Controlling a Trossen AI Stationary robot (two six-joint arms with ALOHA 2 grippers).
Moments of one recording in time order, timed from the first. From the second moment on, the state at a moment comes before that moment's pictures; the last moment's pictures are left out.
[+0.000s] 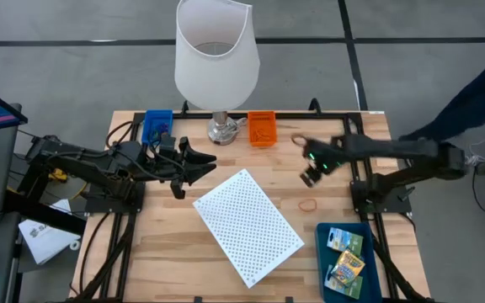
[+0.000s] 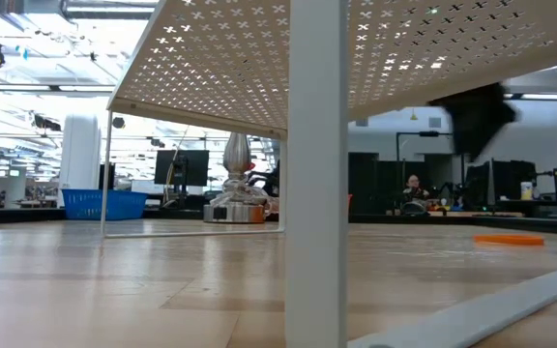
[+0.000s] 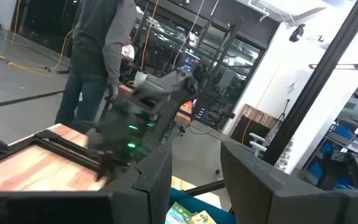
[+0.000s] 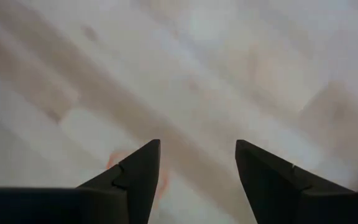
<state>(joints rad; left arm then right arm) -0.23 1.00 0.92 0.22 -0.34 -0.40 -0.24 1.22 0.89 -1.01 0.07 0.63</state>
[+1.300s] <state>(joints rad) -0.19 1.00 0.92 0.25 -0.34 -0.42 0.16 1.43 0.62 -0.70 0.09 1.12</state>
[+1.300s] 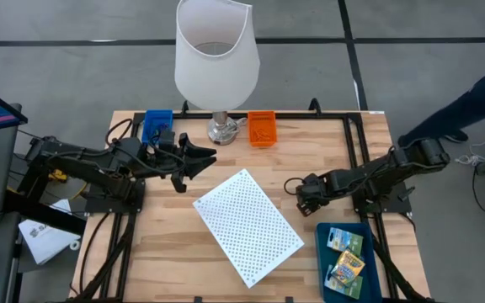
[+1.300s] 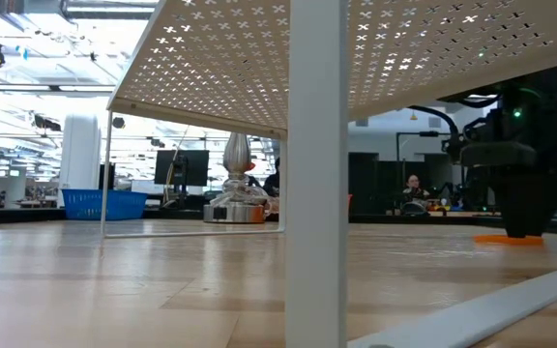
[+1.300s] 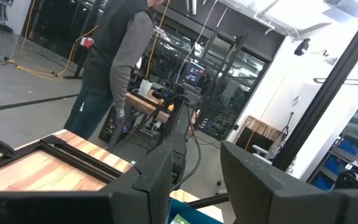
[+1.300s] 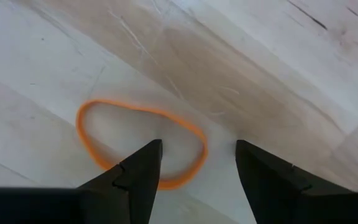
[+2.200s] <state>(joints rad) -0.19 1.00 0.92 0.25 -0.34 -0.40 0.16 1.23 0.74 -0.64 0.16 1.17</state>
